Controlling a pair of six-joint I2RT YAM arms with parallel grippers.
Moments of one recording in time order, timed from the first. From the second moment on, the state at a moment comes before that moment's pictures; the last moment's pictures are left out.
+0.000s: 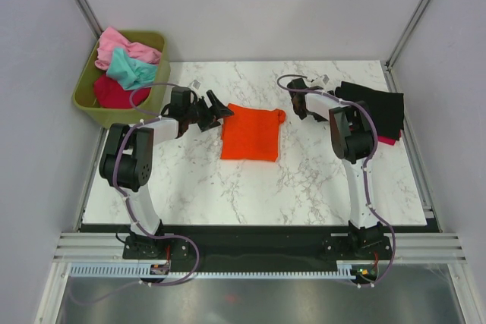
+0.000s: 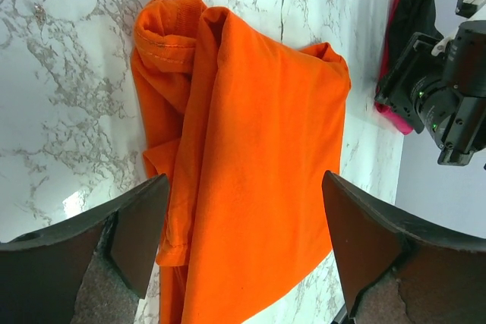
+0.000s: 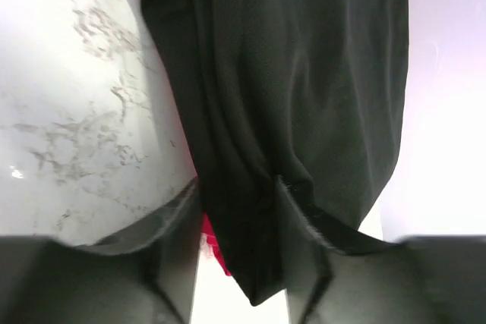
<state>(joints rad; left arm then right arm) -0.20 1.88 1.06 0.21 0.51 -0.75 0.30 2.36 1.75 -0.71 1.09 0.31</state>
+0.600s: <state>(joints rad) -0.20 1.88 1.06 0.21 0.53 -0.75 0.48 2.27 1.60 -0.79 1.11 0.41</state>
